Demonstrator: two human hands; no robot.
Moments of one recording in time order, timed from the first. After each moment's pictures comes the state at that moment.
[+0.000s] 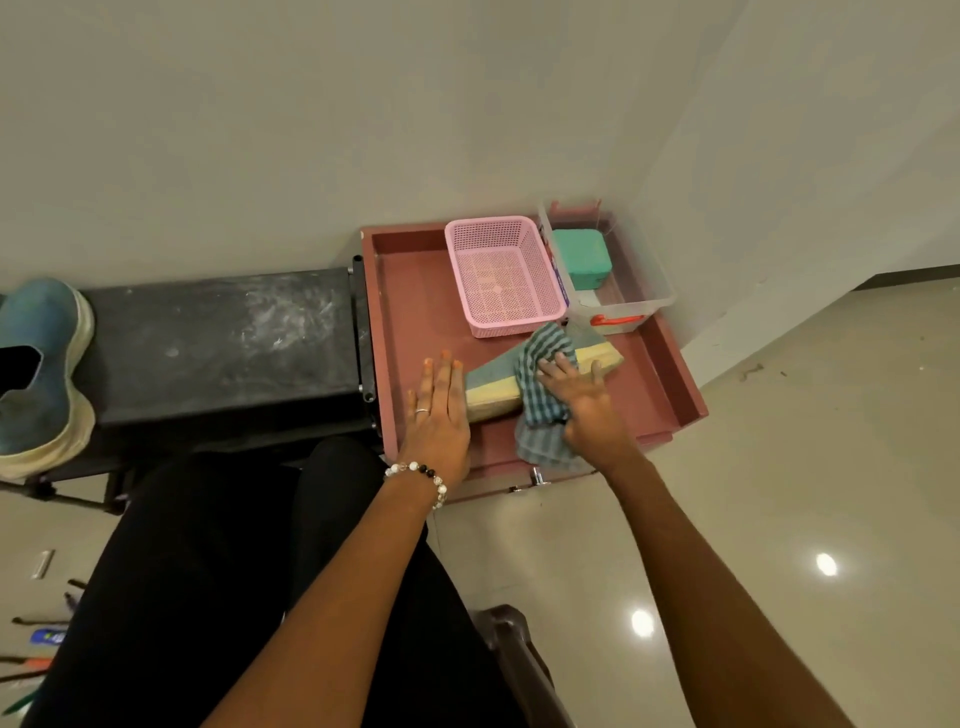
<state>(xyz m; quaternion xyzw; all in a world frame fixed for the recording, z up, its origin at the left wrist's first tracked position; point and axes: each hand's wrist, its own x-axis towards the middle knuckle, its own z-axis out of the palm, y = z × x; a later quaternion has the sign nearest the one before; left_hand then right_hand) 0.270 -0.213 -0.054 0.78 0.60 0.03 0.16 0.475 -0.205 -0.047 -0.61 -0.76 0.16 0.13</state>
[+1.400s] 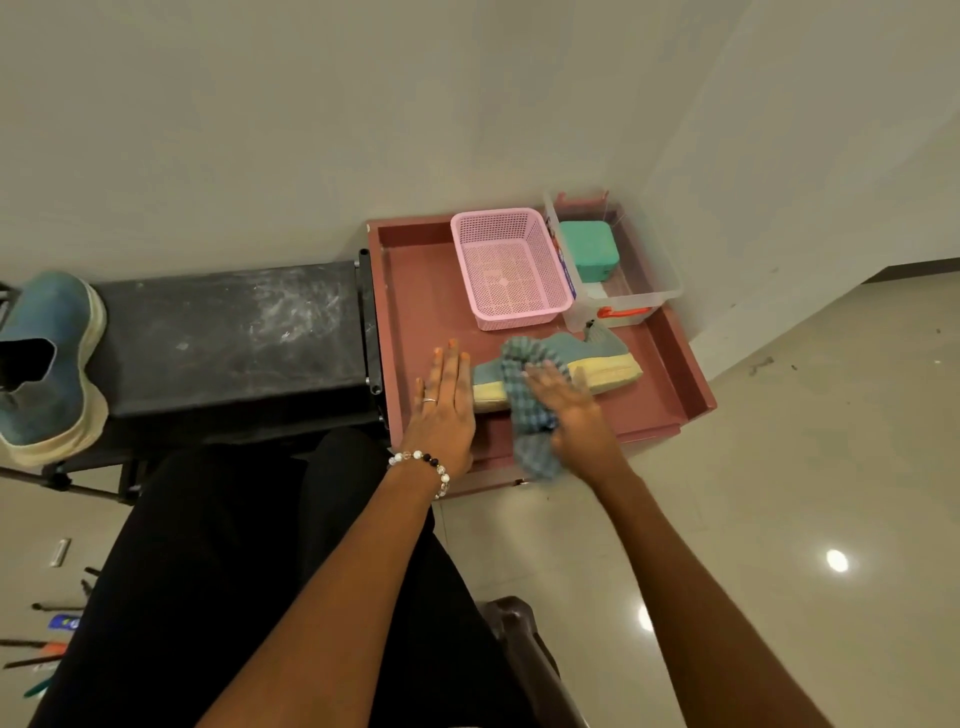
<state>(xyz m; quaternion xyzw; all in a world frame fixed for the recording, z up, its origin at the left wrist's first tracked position) 0.265 -0.212 -0.050 0.81 0.57 0.00 0.14 0.460 -0.224 -0.059 -0.58 -0.78 0.14 0.18</state>
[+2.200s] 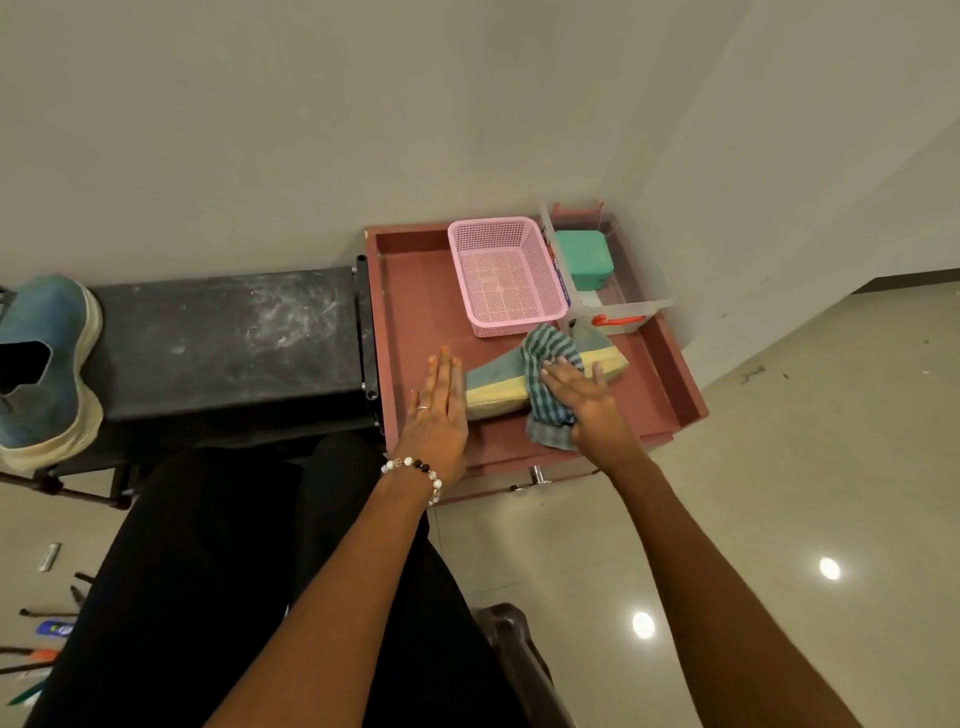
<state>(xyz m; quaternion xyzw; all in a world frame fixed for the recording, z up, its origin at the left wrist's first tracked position) 0.262 -0.213 -0.048 0.79 0.59 0.02 0.18 0.487 -0.209 -0.050 -0.58 -0.79 0.14 0.14</state>
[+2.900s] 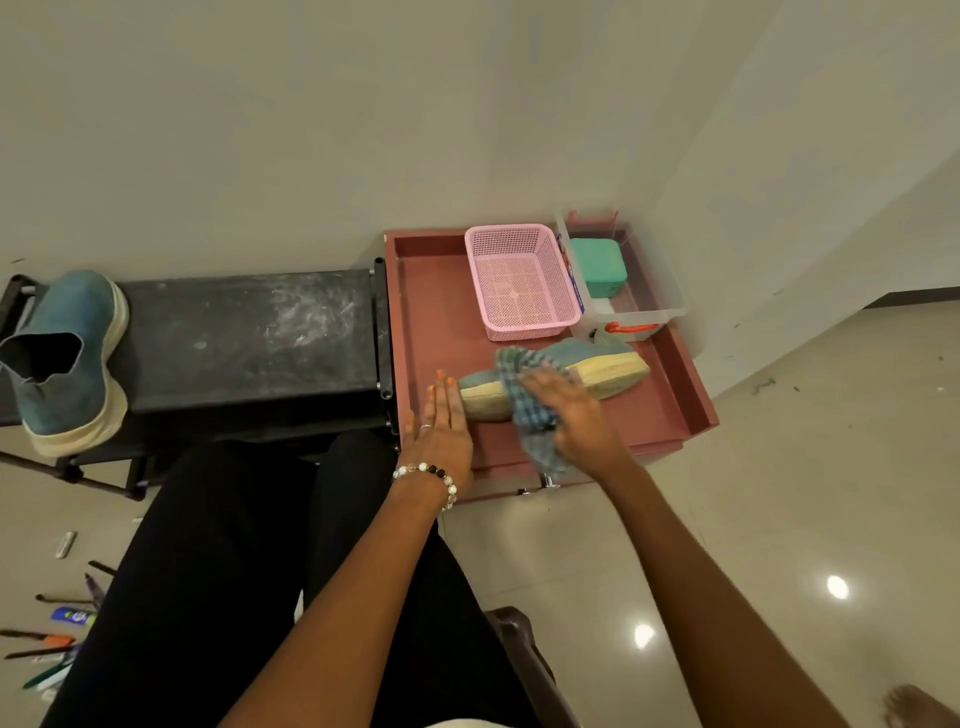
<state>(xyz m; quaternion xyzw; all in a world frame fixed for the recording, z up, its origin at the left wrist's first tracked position) 0.255 -0.226 -0.039 0.74 0.62 -0.07 0.24 0.453 -0.210 -0.035 -0.60 -0.75 0.22 0.19</state>
